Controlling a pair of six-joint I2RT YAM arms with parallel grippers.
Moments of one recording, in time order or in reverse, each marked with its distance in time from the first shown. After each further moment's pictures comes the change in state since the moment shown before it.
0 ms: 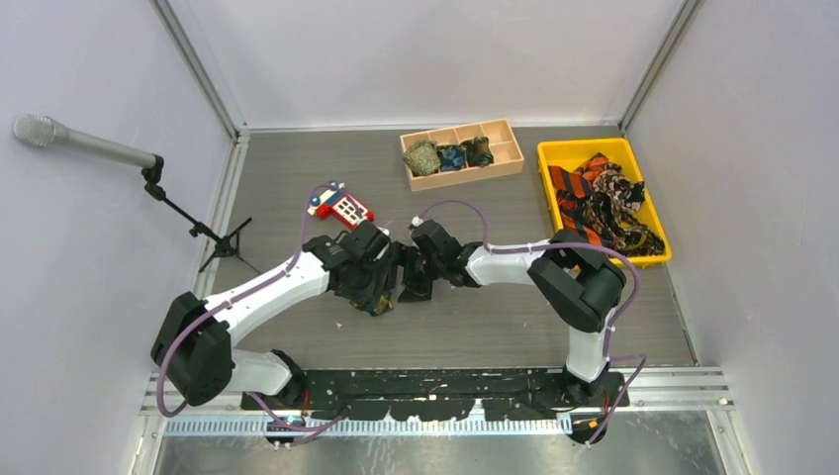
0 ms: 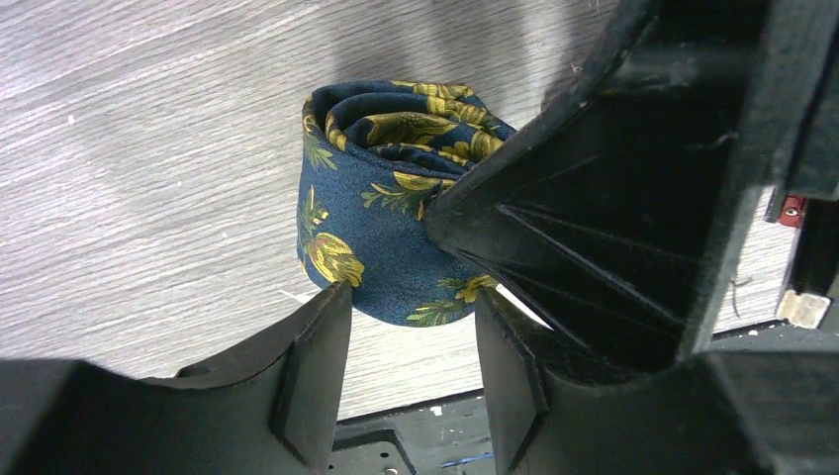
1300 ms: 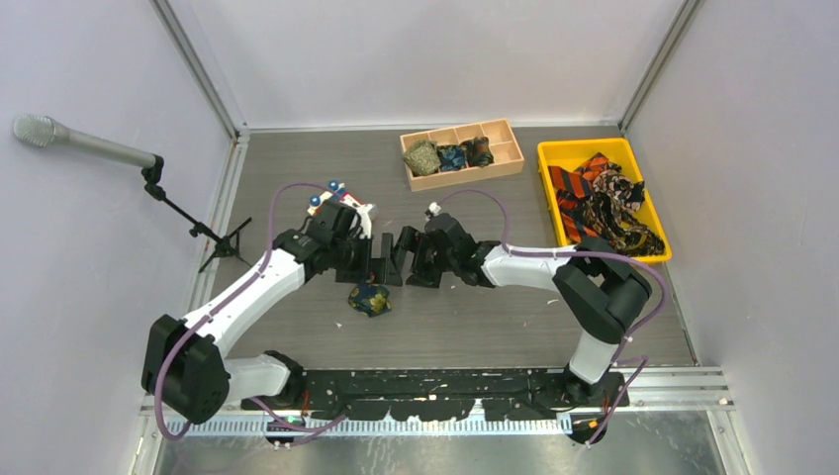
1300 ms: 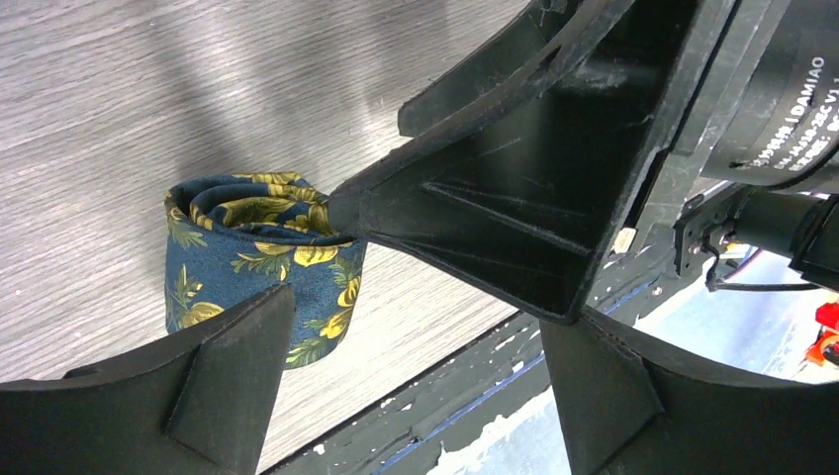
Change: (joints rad) left arm 0.235 -0.084 0.005 0.146 0.414 -0.005; right arm -0.046 -0.124 -0.069 0.056 0.139 0.019
